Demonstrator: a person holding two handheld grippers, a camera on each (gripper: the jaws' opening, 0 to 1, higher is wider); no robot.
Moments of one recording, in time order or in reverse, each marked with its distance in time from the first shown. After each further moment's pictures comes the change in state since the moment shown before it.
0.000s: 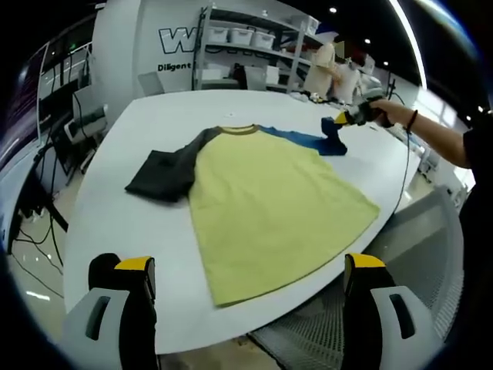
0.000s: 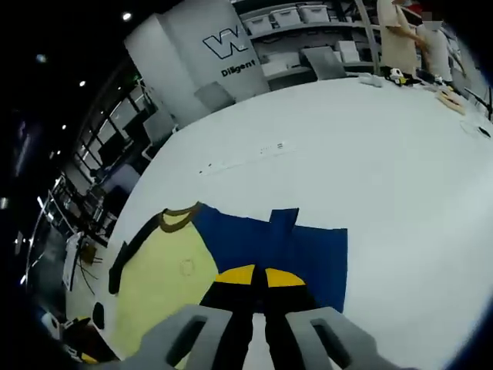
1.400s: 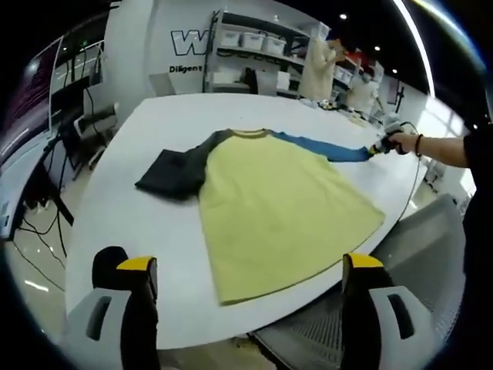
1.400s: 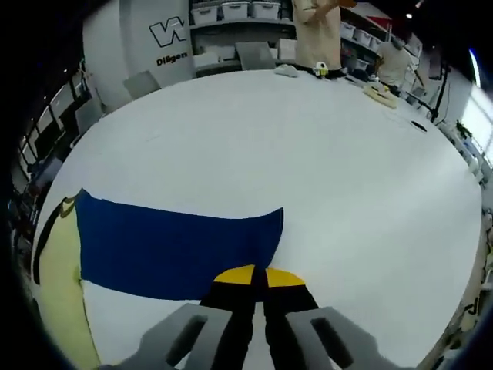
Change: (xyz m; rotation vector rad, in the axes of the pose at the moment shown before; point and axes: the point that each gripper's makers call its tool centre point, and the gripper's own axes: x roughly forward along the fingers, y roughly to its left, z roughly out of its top) left arm -0.001 0.006 -0.002 -0.038 -0.025 0.036; right arm -0.052 -0.212 -0.034 0.015 0.010 -0.450
